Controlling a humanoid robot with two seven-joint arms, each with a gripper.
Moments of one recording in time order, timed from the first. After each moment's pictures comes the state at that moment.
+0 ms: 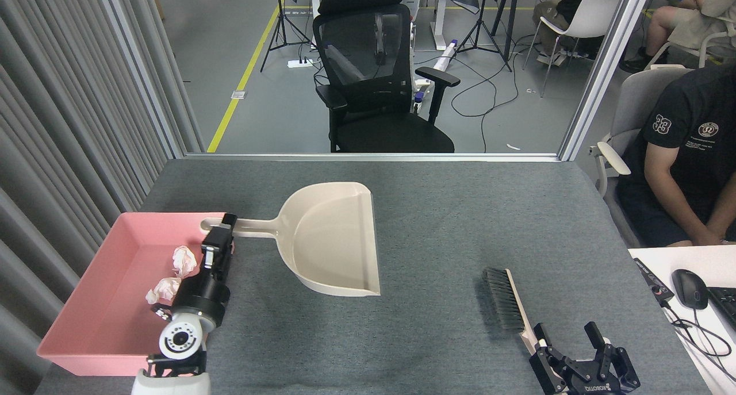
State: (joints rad) left arm -0.27 -0.08 0.17 -1.33 -0.29 -0.14 -0.23; right arm 0.16 -0.12 -0.16 -1.50 1.25 -0.32 -0.20
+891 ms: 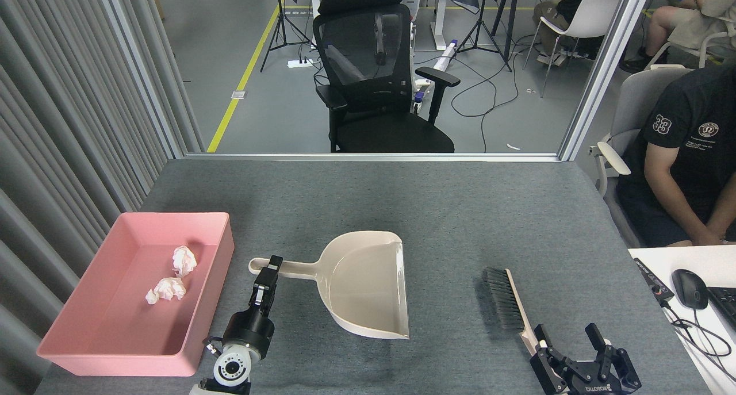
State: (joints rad) left arm -0.33 -0.14 0.16 -0.92 -0.37 -0.40 -0.14; right arm 0.16 -0.12 -0.16 -1.51 1.25 -0.31 -0.17
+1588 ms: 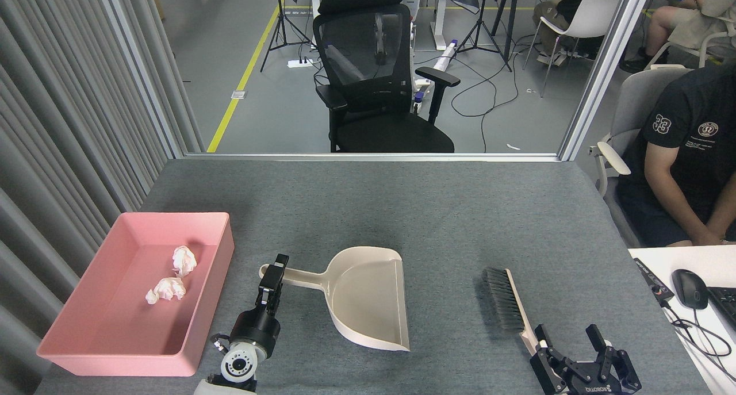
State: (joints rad) left arm -0.38 -0.14 0.16 -0.81 -0.37 -0.42 -0.12; right arm 0.16 -0.12 -0.17 -1.51 1.25 -0.29 -0.17
